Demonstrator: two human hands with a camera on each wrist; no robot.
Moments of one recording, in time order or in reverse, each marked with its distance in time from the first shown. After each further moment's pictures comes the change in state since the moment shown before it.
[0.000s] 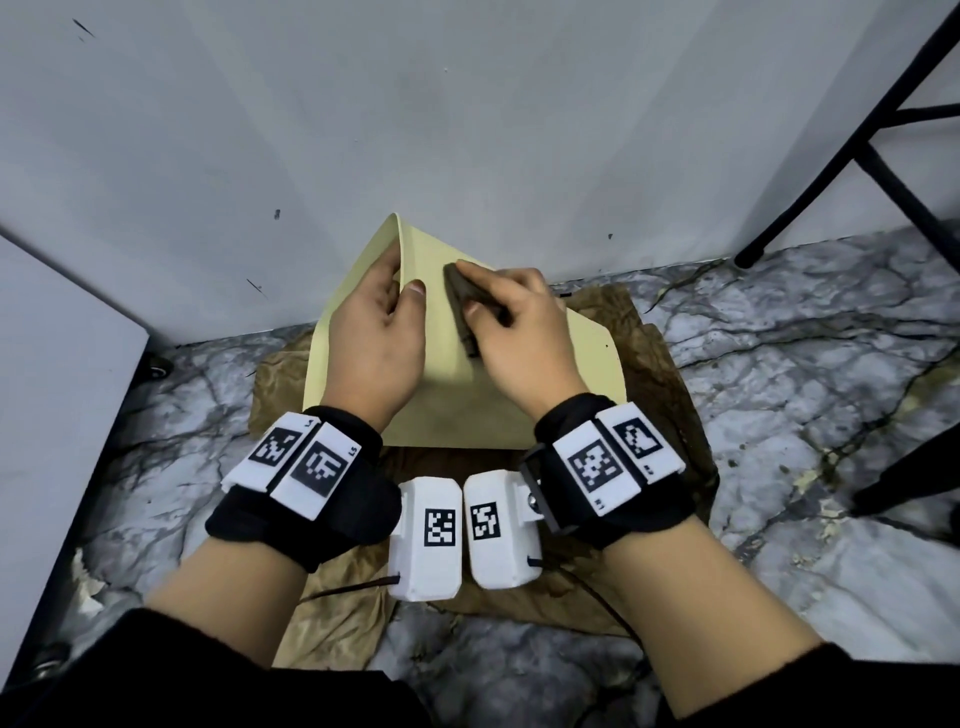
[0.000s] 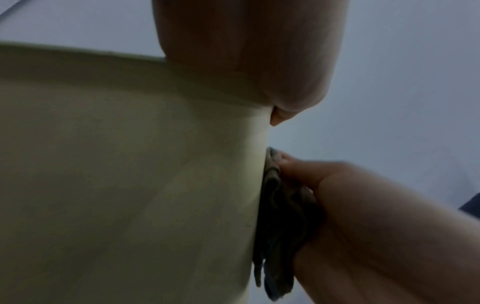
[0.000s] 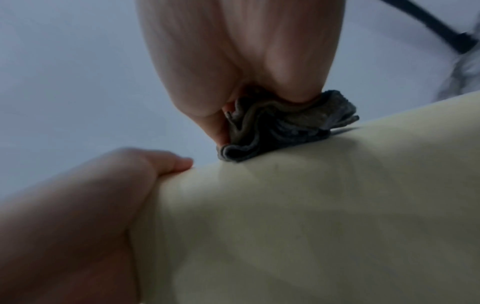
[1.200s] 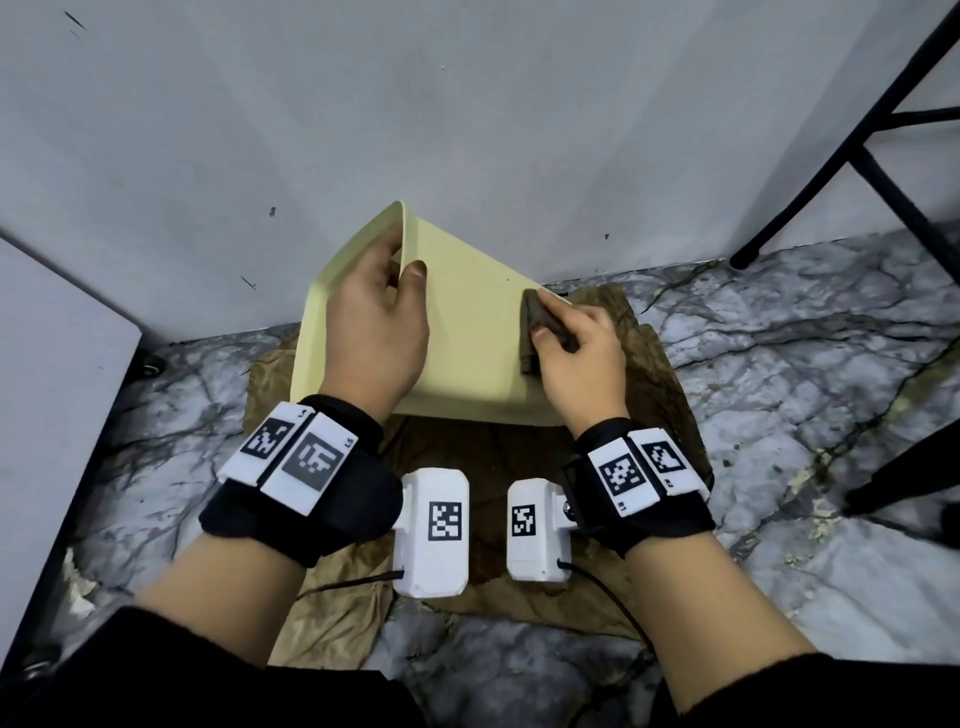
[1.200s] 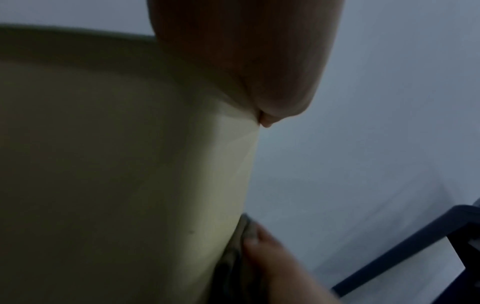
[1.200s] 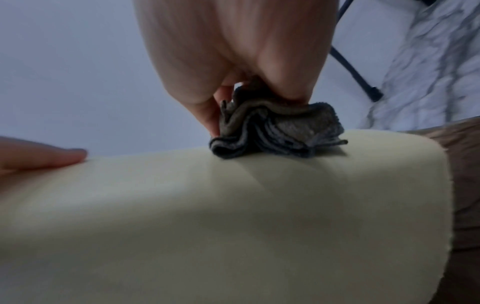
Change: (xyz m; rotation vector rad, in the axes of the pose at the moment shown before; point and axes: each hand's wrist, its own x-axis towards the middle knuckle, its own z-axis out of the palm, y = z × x) left_hand 0.005 0.011 0.002 0.045 0.032 0.033; right_hand -0.006 0.044 -0.026 0.022 0.204 0.171
